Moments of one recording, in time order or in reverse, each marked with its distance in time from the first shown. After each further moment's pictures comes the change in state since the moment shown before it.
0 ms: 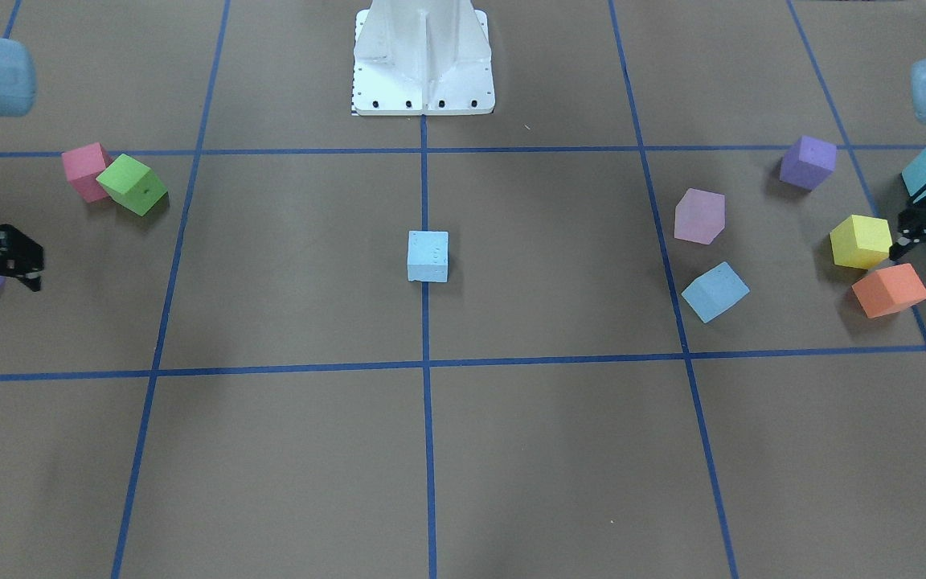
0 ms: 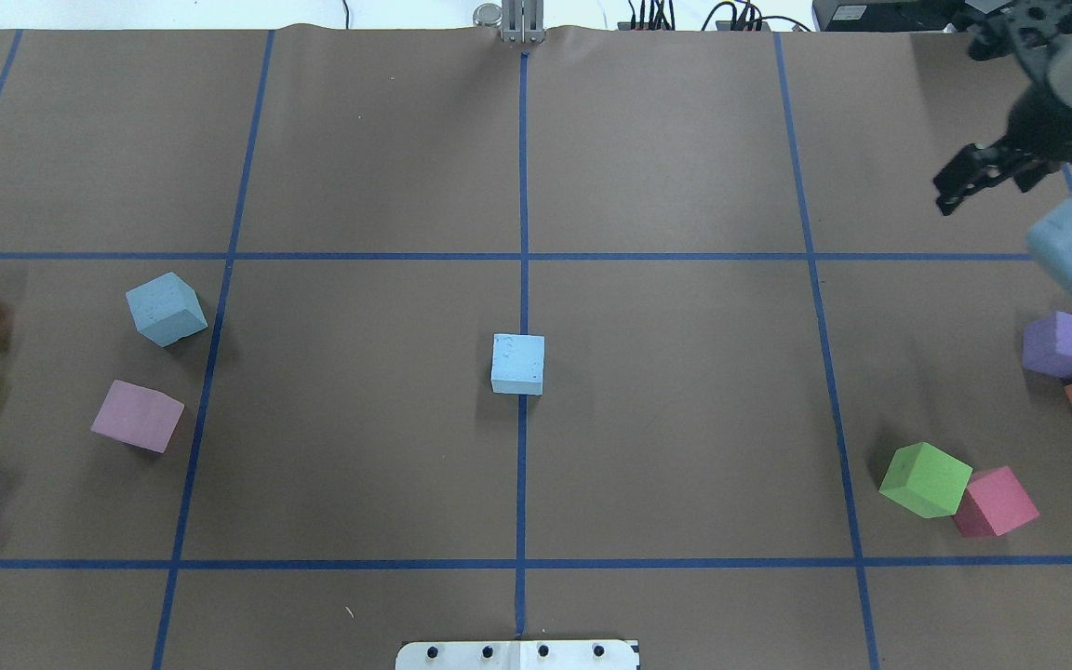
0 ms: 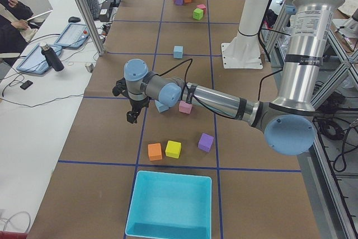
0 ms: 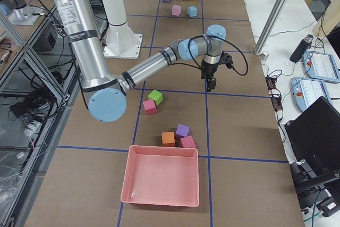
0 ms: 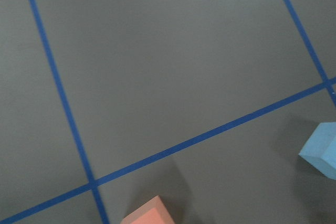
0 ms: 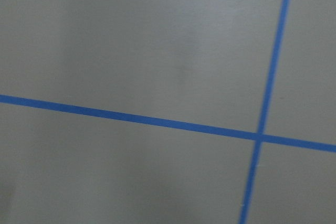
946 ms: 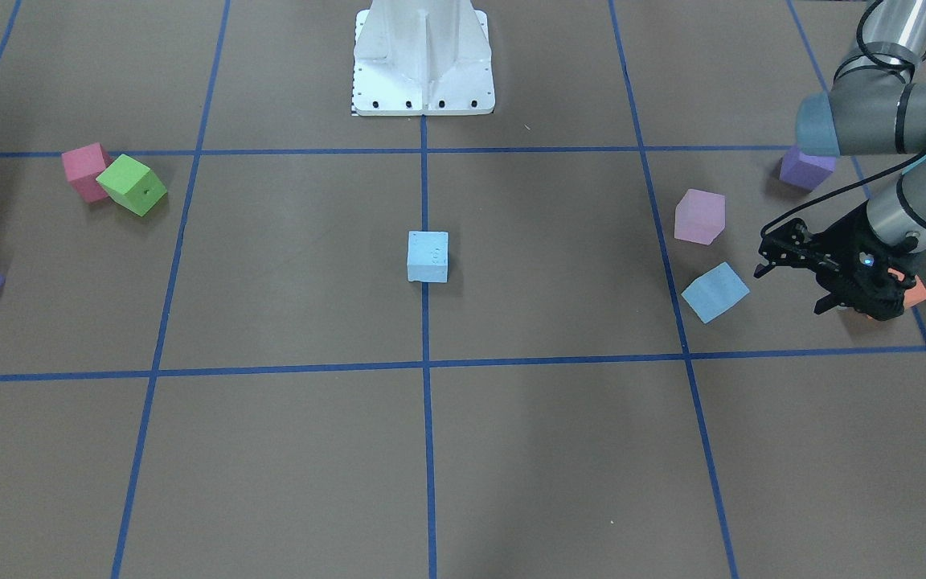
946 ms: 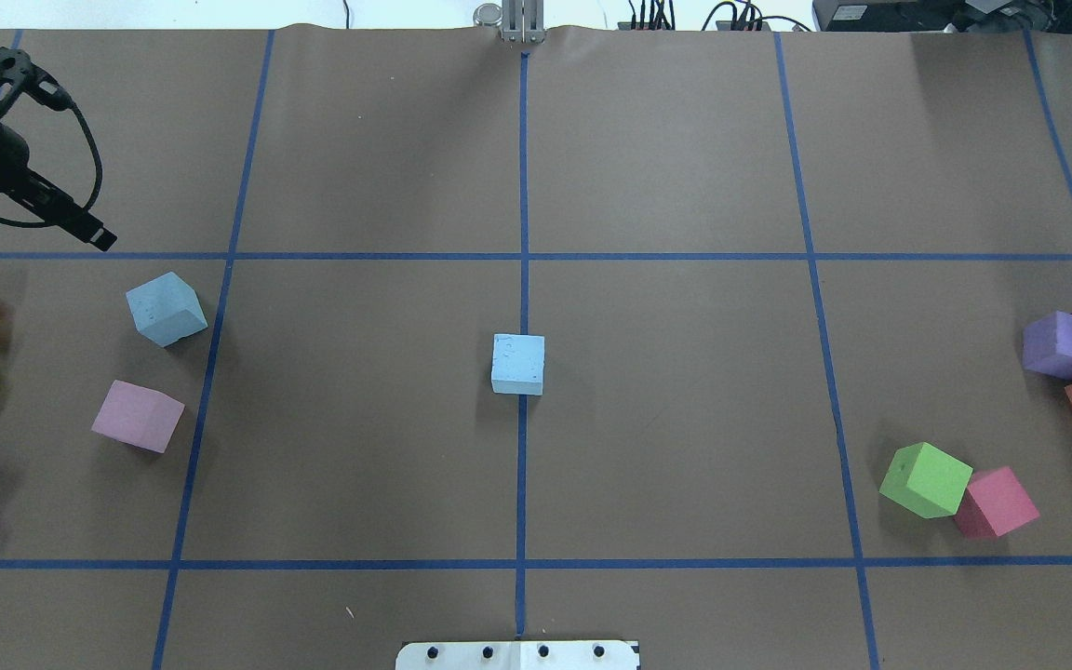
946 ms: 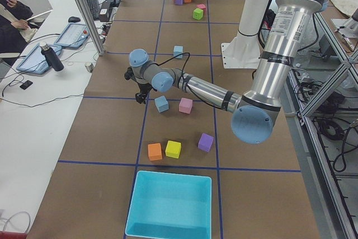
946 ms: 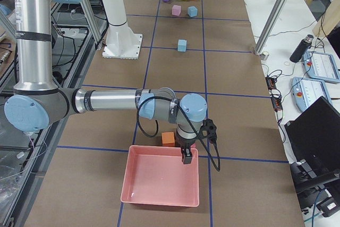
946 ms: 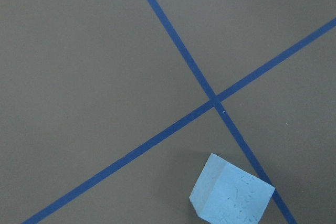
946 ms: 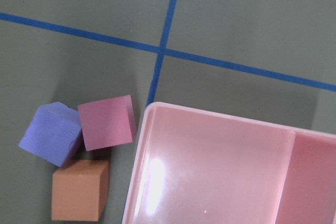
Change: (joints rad) left arm 0.193 -0.108 0.102 -0.102 0.001 -0.108; right arm 0.426 -0.300 -0.107 0.004 0.062 -0.447
